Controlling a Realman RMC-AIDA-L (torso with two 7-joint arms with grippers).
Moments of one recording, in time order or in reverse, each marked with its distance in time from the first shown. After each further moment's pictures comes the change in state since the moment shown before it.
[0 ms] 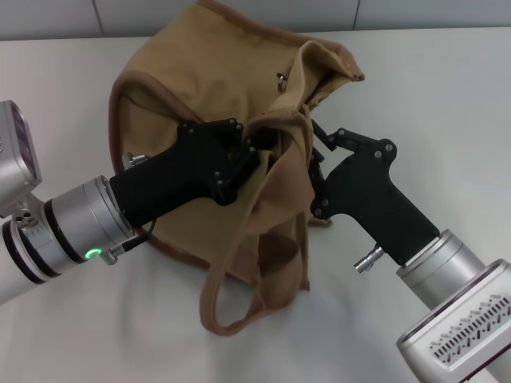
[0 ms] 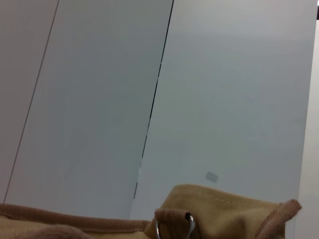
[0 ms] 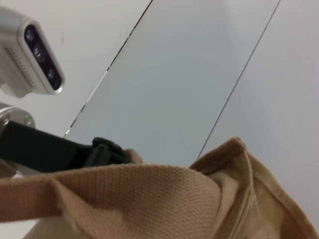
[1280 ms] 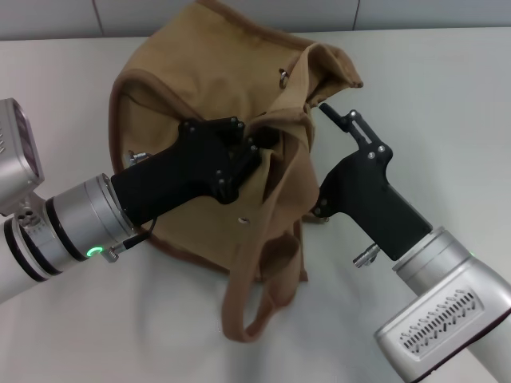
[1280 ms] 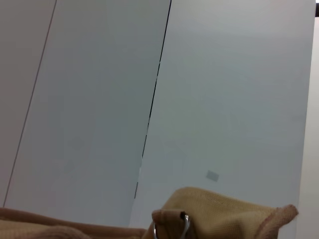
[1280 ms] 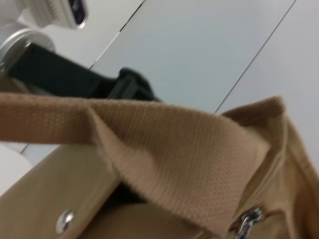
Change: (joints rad) left arm -0.005 0.000 0.000 0.000 0.000 -0.004 0.010; right arm 0.013 0.000 0.001 0.009 0.057 0.086 -0.136
